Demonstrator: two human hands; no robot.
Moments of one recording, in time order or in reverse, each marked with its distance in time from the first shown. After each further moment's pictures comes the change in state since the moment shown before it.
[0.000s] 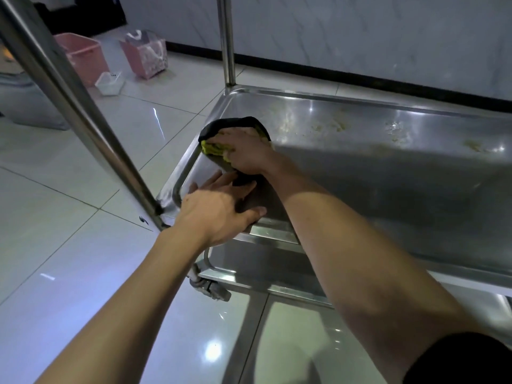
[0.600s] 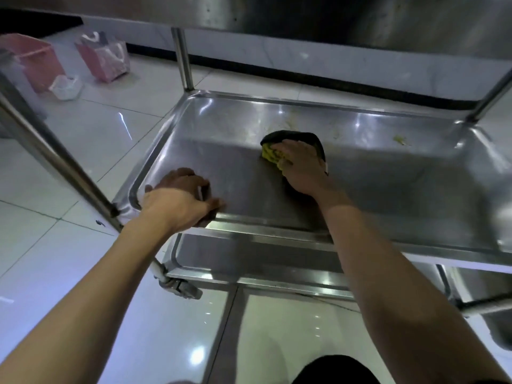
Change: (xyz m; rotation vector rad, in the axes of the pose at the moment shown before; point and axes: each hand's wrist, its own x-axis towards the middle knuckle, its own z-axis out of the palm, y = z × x) left_hand 0.009 0.023 -0.015 -0.073 -0.043 -0.115; right_hand -0.155 0.118 -0.043 -0.049 0.238 0.339
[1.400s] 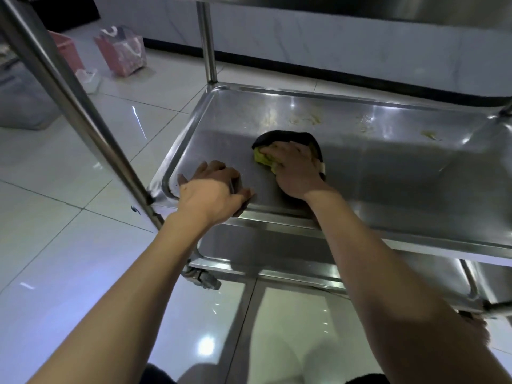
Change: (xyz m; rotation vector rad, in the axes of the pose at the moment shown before) left_hand -0.004 -0.003 0.009 -0.006 0.084 0.060; right_hand -0.006 -0.075 0.032 -0.013 -0.089 0.011
